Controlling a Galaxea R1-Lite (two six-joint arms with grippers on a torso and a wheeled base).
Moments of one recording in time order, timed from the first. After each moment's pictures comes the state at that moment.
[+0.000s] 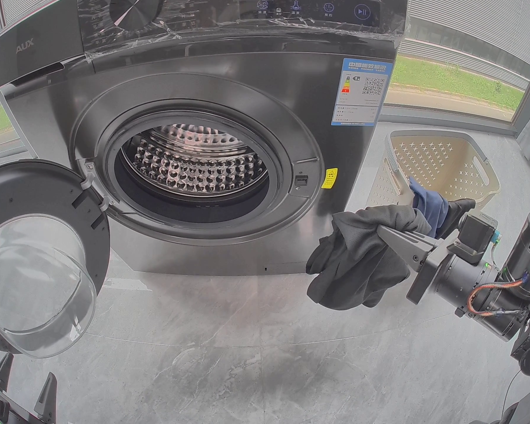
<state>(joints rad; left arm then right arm) 0.00 0.02 -0.02 0.00 0.02 -0.04 0.68 1.52 -0.38 -1.21 -0.03 0.16</state>
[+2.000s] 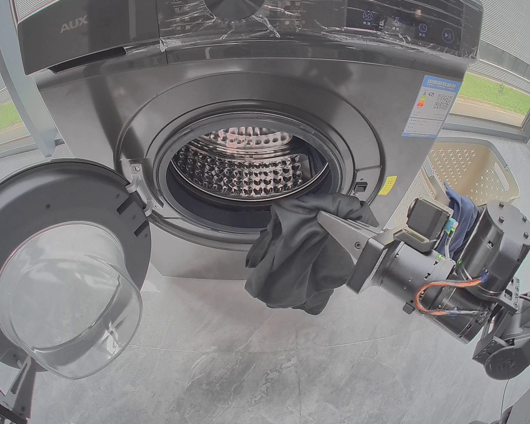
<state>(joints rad) 0.00 0.15 -0.20 -0.08 -0.20 -0.03 0.82 1.68 -0.56 -1.25 -0.10 0.32</state>
